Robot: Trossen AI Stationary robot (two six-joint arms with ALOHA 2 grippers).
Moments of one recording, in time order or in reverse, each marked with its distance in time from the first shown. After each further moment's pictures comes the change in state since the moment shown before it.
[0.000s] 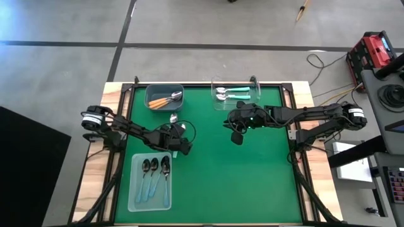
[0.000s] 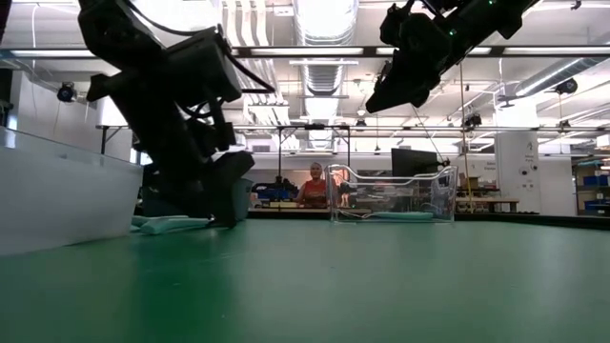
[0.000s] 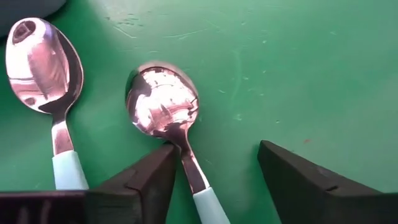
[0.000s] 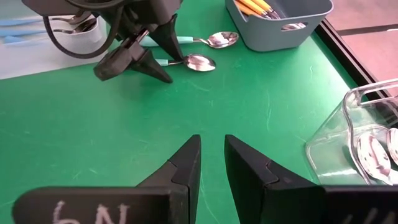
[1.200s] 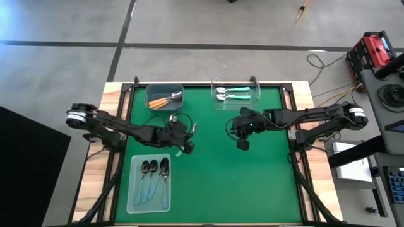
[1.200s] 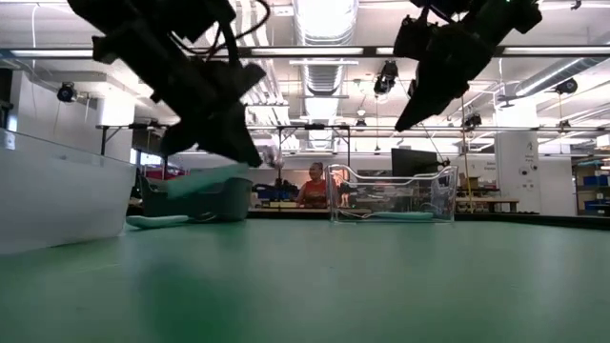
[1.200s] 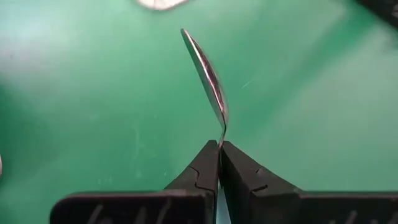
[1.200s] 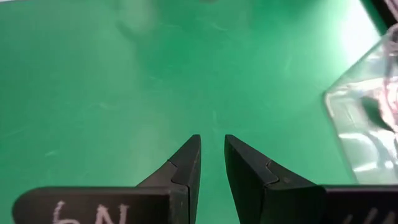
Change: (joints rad) left arm 0.002 -0.217 0.005 0.165 0.093 0.190; right arm 0.049 -0.014 -0.002 -0.211 -0.002 0.006
